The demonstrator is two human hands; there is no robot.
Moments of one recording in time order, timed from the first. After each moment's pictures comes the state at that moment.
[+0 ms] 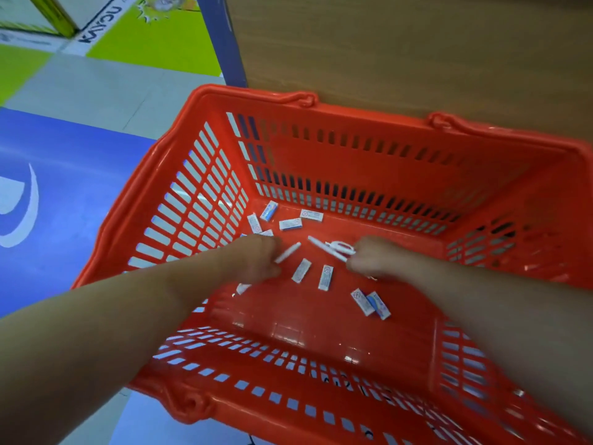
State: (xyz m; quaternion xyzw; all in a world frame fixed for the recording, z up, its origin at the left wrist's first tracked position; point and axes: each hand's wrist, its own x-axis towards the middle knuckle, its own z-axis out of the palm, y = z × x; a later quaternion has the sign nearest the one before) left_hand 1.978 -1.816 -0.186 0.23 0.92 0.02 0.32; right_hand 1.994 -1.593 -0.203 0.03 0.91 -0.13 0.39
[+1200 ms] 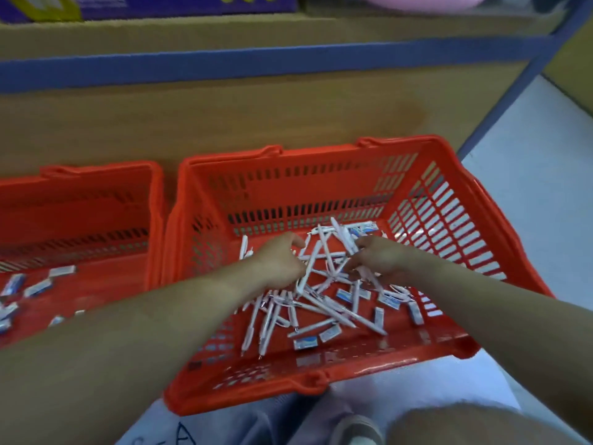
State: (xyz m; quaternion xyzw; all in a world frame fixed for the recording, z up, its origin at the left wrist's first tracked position) left_hand 2.152 -1.381 -0.102 0.17 0.82 0.35 0.43; right_hand 2.238 -1.199 -0.127 0.37 0.73 -0.52 0.23
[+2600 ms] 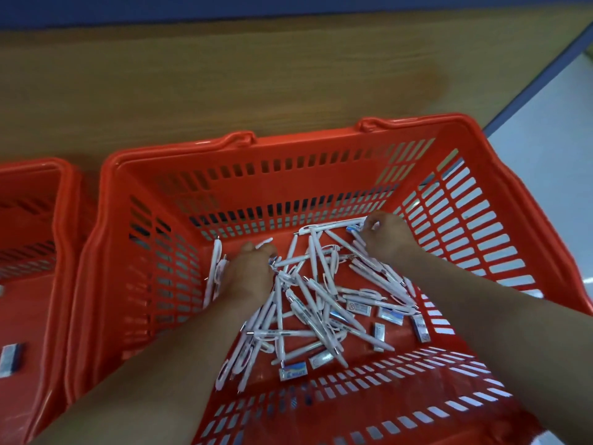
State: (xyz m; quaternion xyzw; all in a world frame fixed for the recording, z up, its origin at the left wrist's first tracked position) left_hand 2.117 -1.364 -0.216 0.24 0.93 0.19 0.22; right_hand 2.201 -1.134 -0.190 0.41 0.86 -0.30 0.08
